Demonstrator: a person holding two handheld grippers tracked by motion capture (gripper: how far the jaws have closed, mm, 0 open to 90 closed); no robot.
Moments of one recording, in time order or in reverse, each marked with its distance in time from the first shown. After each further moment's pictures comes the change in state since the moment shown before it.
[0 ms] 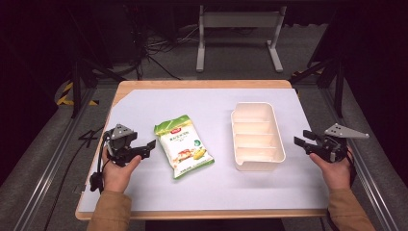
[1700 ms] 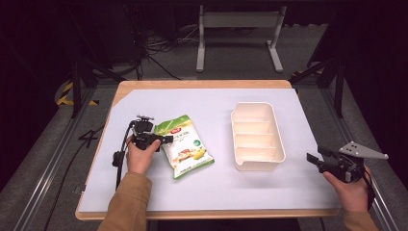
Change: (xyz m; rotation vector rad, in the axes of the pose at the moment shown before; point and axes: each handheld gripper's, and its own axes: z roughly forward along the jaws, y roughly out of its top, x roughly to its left) left arm 0.021 0.009 0.104 0.277 -0.142 -0.260; right arm 0.009 -0.032 -0.046 0.044 -0.060 0.011
